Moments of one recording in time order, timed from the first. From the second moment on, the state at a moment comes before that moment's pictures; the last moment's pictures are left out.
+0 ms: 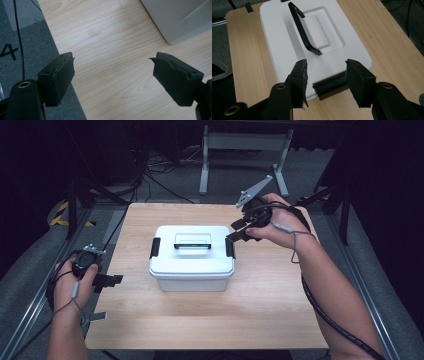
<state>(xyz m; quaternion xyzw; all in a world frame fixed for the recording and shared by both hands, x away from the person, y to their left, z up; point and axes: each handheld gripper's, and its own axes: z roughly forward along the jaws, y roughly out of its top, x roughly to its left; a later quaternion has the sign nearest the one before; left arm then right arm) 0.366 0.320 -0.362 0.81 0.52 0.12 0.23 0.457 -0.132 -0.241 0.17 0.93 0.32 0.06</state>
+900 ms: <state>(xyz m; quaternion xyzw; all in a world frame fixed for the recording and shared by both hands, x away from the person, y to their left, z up) 0.359 0.325 -0.365 0.81 0.53 0.12 0.24 0.443 -0.261 -0.273 0.30 0.89 0.33 0.12</state>
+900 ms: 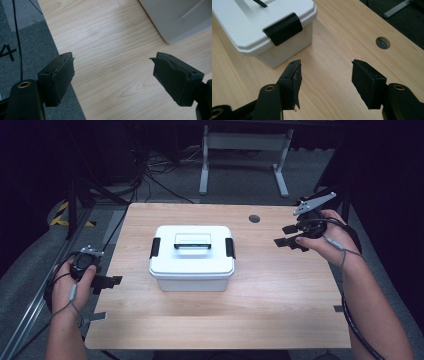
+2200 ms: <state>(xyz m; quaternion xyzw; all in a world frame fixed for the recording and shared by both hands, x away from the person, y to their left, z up) 0.373 0.314 -0.384 0.82 0.52 0.11 0.21 0.438 -0.333 -0.411 0.45 0.84 0.29 0.11</state>
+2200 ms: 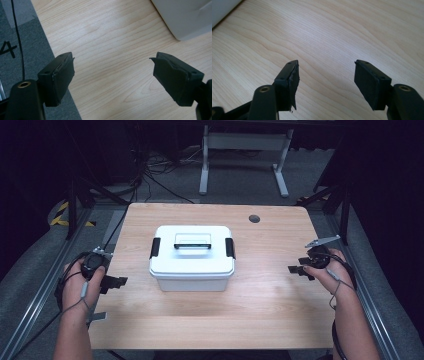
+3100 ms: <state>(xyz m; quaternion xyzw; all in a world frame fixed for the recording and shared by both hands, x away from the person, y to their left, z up) 0.382 0.309 -0.392 0.83 0.51 0.09 0.19 0.431 -0.322 -0.453 0.47 0.85 0.21 0.08</state>
